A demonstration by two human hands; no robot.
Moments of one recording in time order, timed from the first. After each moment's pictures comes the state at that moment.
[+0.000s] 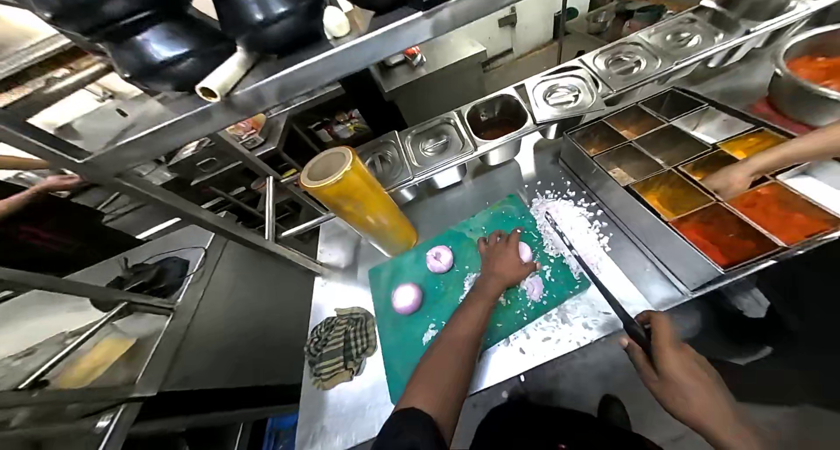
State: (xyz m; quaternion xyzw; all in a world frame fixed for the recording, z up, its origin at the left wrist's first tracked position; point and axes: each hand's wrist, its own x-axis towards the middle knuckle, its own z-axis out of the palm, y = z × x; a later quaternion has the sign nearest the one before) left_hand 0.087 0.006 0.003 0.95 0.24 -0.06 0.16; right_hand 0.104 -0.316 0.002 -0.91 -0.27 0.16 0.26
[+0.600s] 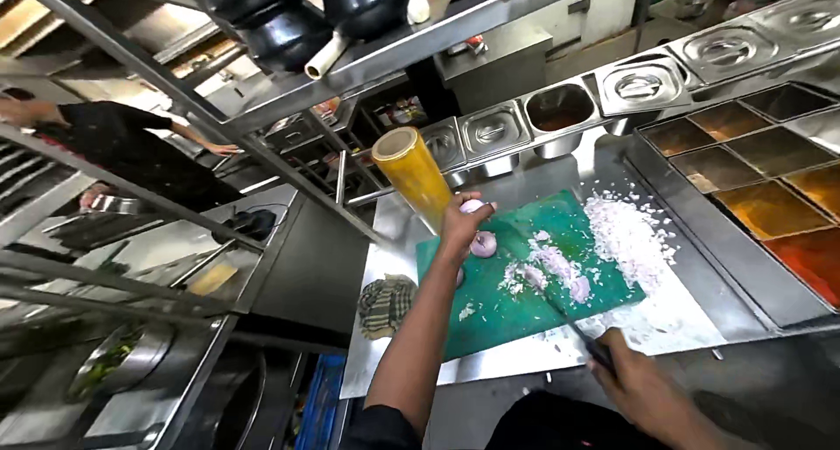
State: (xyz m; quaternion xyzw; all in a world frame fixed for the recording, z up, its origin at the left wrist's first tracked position) left_hand -0.005 0.096 0.097 0.72 0.40 0.29 0.49; right_hand 0.072 -0.248 -0.016 -0.82 -0.44 0.30 0.22
